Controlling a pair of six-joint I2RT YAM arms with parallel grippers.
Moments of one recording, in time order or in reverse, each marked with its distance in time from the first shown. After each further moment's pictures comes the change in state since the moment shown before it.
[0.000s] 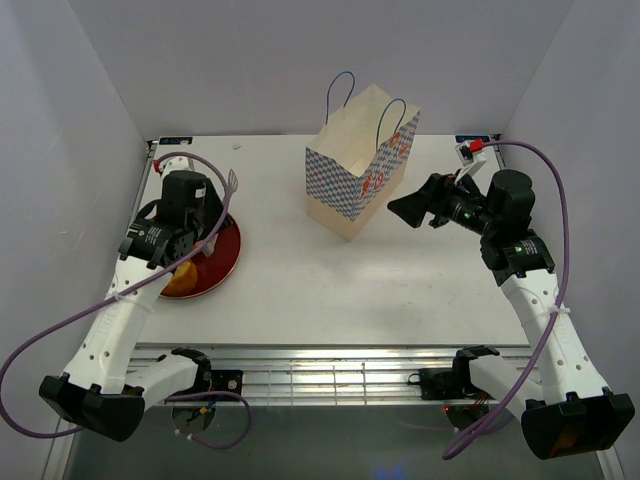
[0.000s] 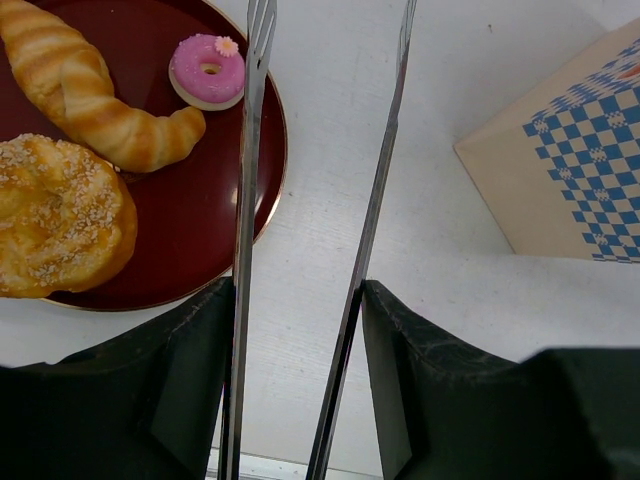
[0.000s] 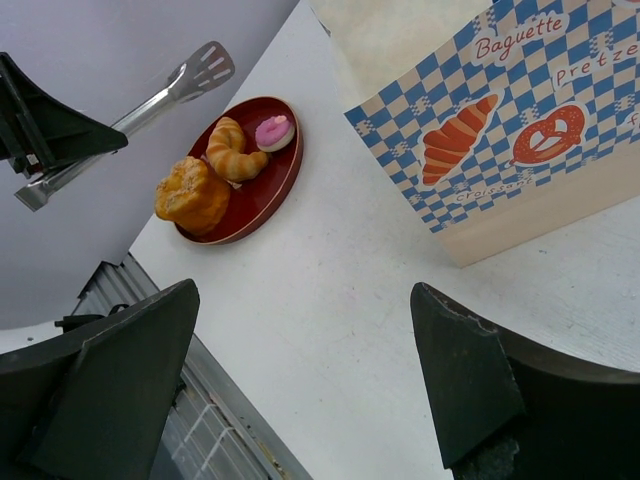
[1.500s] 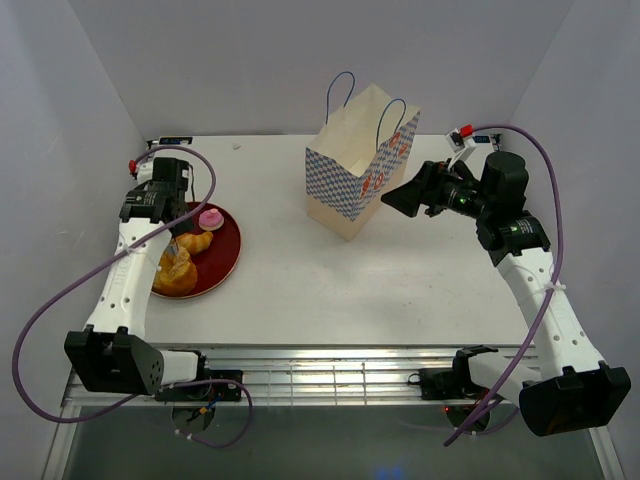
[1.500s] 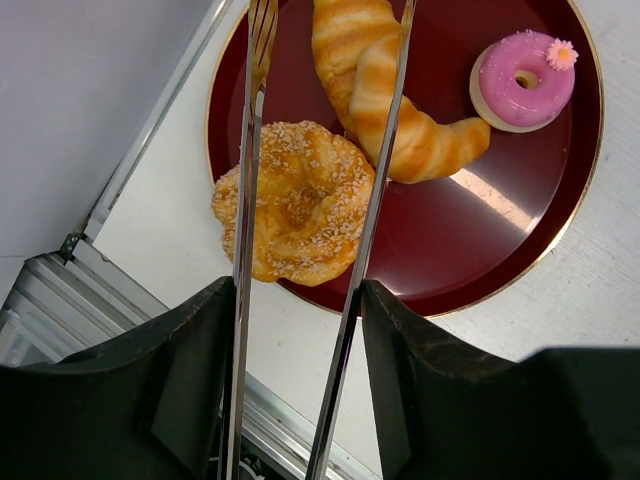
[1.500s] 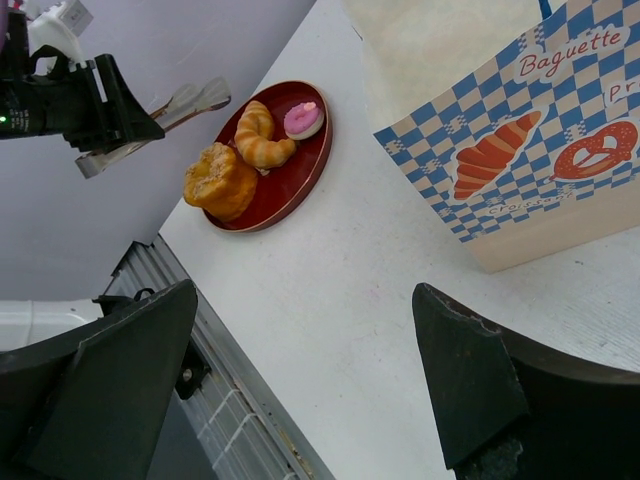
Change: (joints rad) left arm 0.252 0.197 0.071 -0.207 -0.254 0.113; right arm 0.008 0.120 0.109 -0.029 -0.089 0.008
